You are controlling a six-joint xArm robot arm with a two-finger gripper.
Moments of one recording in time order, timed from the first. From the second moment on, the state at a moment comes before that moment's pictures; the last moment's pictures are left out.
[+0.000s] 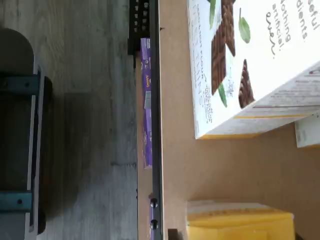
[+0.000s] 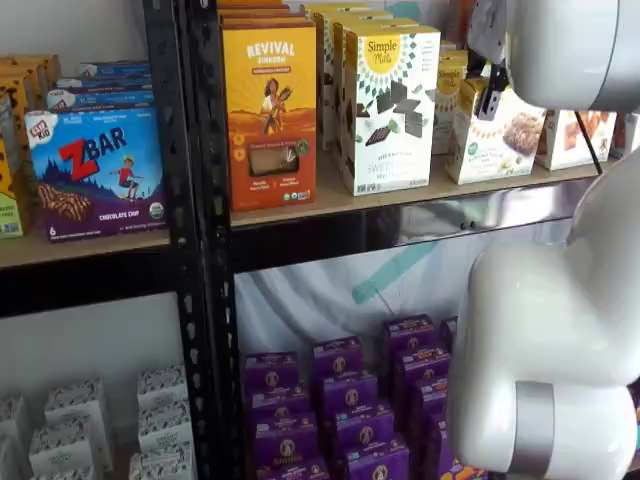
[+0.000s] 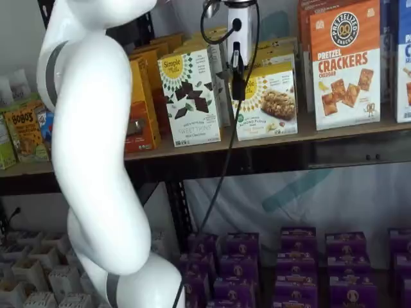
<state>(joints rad) -0.44 -0.23 -1.49 0.23 1.68 -1.97</state>
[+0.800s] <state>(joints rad) -0.44 -0.24 -1.48 0.22 1.69 -1.97</state>
